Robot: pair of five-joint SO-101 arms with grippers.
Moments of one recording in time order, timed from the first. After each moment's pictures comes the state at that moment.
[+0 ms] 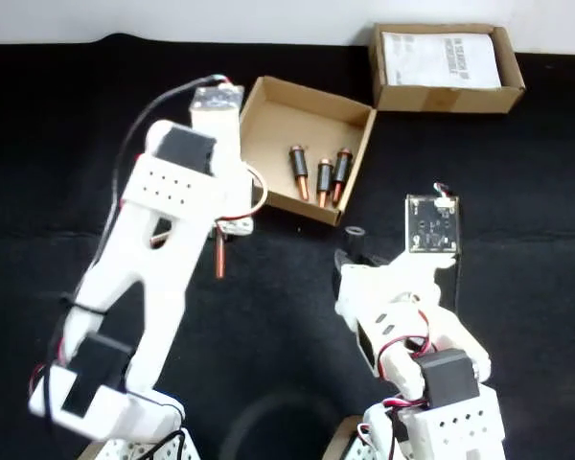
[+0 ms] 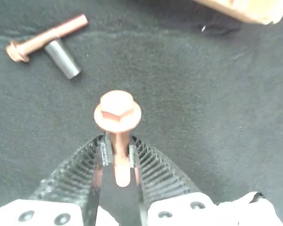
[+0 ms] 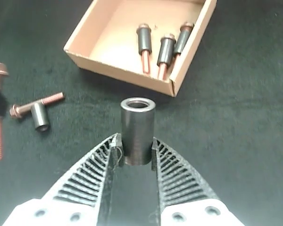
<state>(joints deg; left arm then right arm) 13.7 -3.7 -5.6 98.0 26.0 -22.2 -75.2 59.7 60.4 -16.0</state>
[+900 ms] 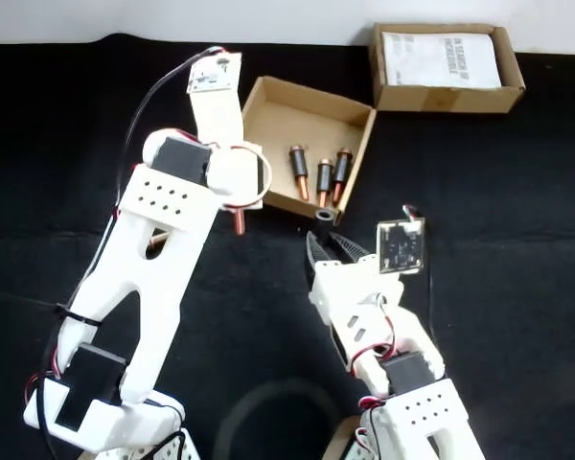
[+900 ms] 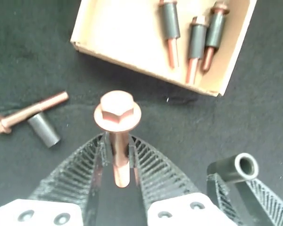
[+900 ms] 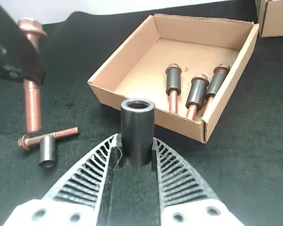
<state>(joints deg) 13.8 -6.2 0.4 76.6 26.2 -26.5 -75.1 87.3 16.7 -16.0</state>
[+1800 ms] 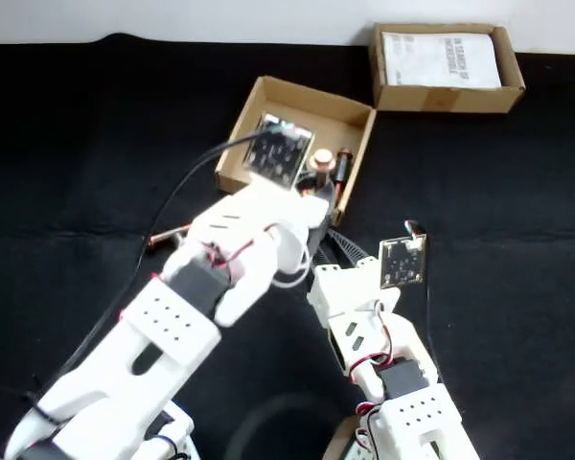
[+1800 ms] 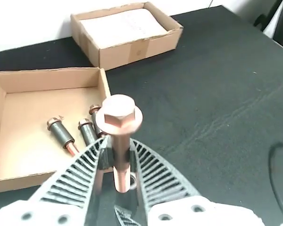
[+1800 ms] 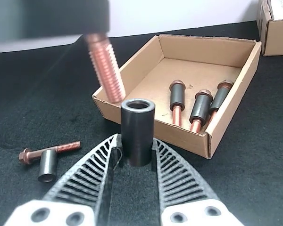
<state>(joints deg) 31.3 -39.8 44.0 25.2 12.9 -26.5 -75.1 95.4 2.5 -16.0</state>
